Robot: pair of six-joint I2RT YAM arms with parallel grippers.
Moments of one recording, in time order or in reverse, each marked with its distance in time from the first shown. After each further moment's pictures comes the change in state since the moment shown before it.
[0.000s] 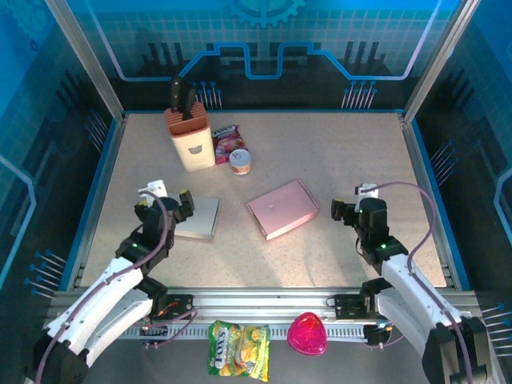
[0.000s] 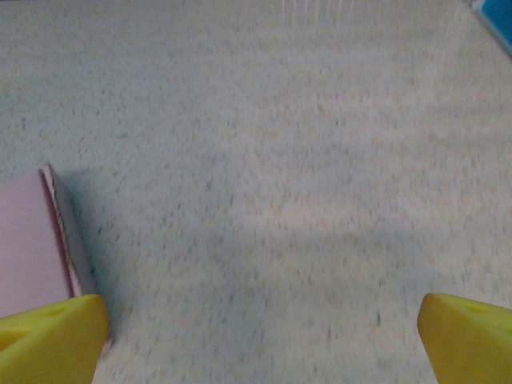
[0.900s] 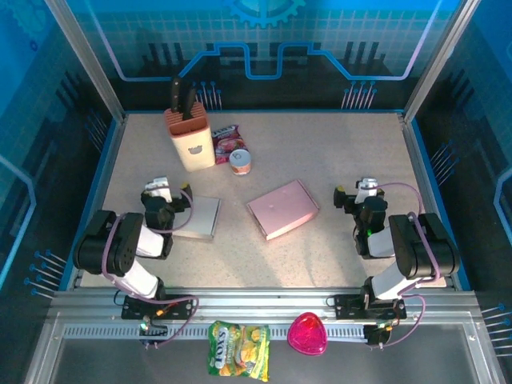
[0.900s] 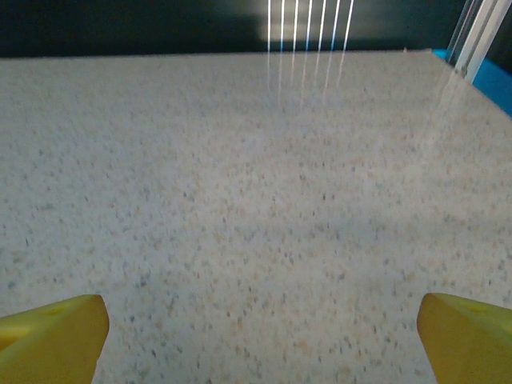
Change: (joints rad) left arm 0.392 0.886 -0.187 1.336 0.414 0.252; right arm -0.186 0.734 -0.103 1.056 -0.143 -0.122
